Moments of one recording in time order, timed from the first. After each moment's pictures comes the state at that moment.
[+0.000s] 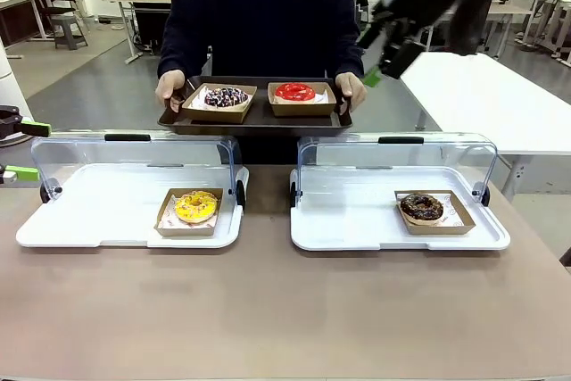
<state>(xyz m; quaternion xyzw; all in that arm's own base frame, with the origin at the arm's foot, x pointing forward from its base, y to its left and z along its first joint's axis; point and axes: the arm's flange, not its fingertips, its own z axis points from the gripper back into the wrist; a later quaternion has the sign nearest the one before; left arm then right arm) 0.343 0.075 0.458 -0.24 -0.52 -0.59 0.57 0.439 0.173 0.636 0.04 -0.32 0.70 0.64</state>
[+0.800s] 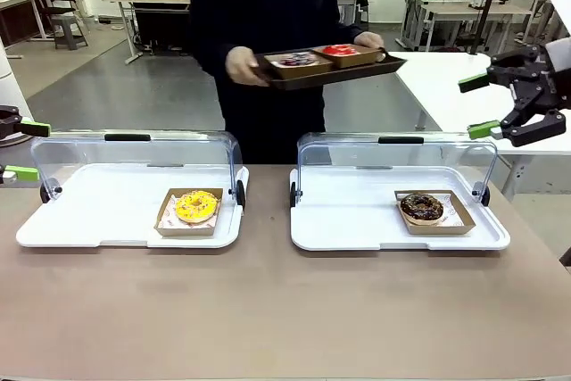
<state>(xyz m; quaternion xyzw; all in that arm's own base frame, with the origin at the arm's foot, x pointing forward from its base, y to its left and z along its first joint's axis) 0.343 0.076 0.458 -0.24 -0.52 -0.59 0.57 0.362 -0.016 0.540 0.21 -0.48 0.63 0.57</state>
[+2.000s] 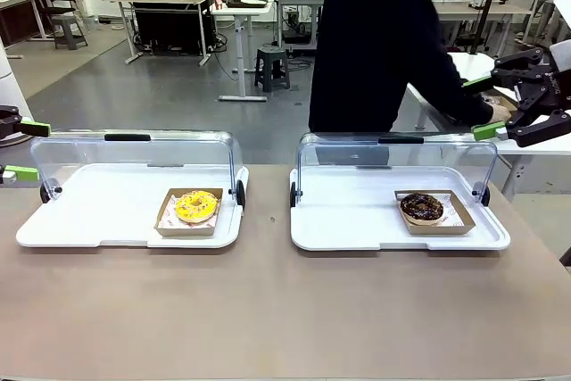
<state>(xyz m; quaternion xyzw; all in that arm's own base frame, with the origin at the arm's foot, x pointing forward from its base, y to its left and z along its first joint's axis) 0.343 0.076 0.458 -0.24 -0.52 -0.59 0.57 0.360 -0.018 0.545 0.21 -0.47 0.63 0.58</state>
